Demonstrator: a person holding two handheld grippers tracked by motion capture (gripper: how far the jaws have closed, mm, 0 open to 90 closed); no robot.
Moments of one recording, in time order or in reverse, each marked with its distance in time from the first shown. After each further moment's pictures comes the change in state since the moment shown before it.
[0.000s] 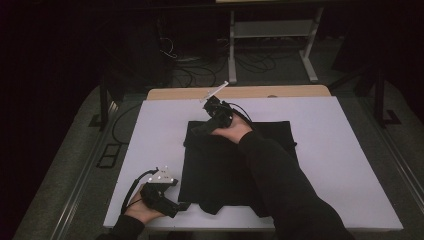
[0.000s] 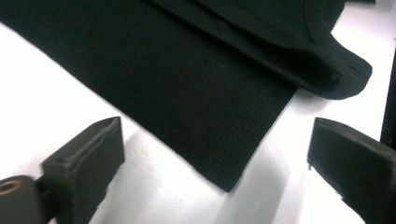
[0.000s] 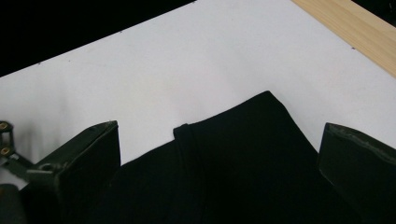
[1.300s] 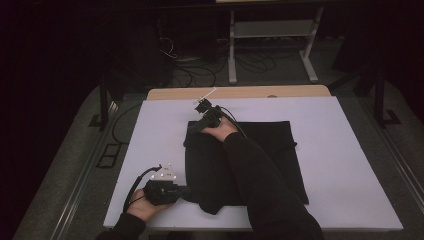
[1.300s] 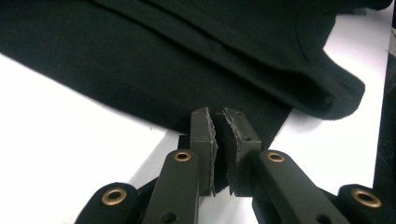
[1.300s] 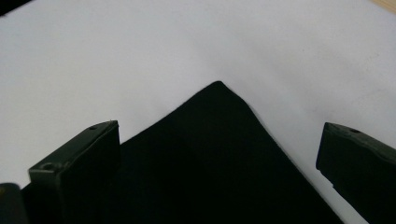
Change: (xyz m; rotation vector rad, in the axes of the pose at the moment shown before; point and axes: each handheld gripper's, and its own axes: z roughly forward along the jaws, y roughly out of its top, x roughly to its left) left arm 0.000 0.011 0.002 -0.011 -0.024 0.045; right arm -0.044 -0.009 0.087 0.069 -0.079 0.135
